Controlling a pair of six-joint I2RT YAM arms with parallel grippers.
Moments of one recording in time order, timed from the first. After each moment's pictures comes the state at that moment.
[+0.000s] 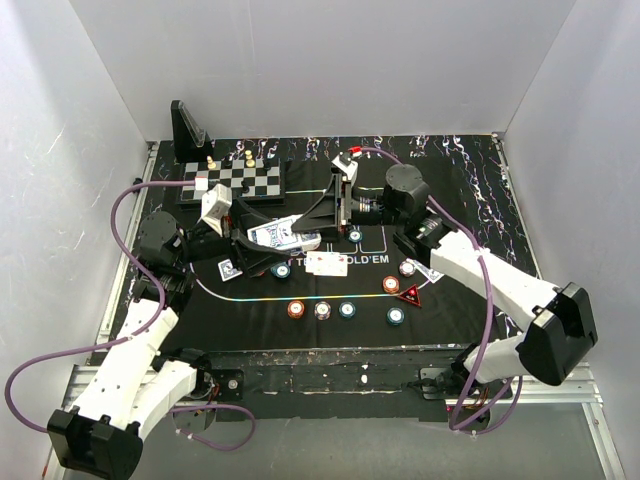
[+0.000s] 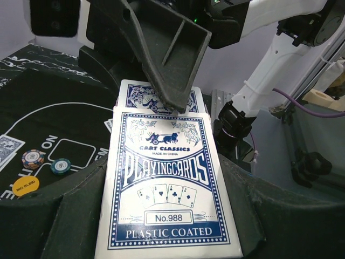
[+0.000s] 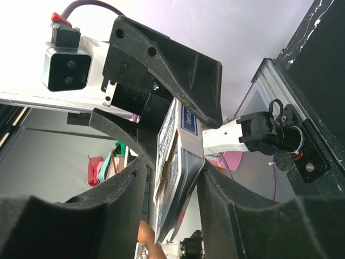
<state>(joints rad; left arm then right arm) -0.27 0.83 0.77 0.29 1.10 -0.39 0.74 1.36 1.12 0.27 -0.83 1.38</state>
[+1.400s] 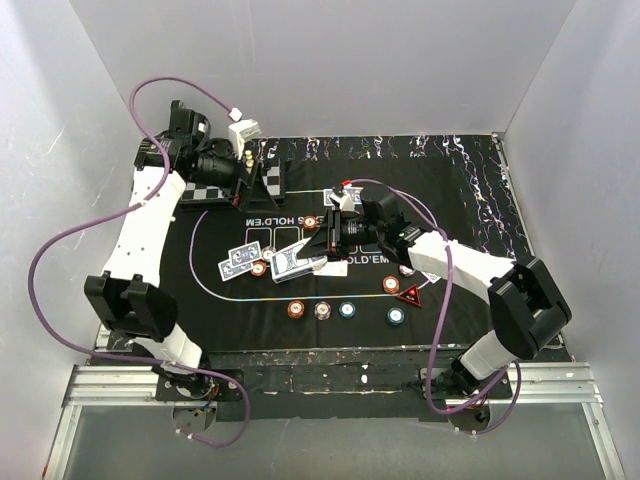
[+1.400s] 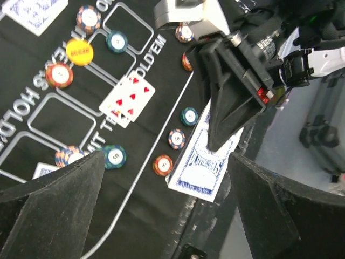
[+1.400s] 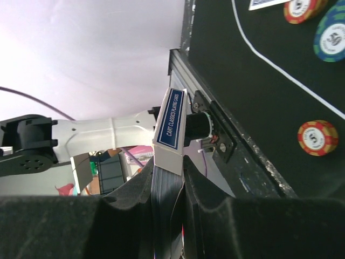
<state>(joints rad) -0.17 1.60 1.84 -1.20 0.92 0.39 0.71 1.53 1.00 0.14 -0.77 1.16</state>
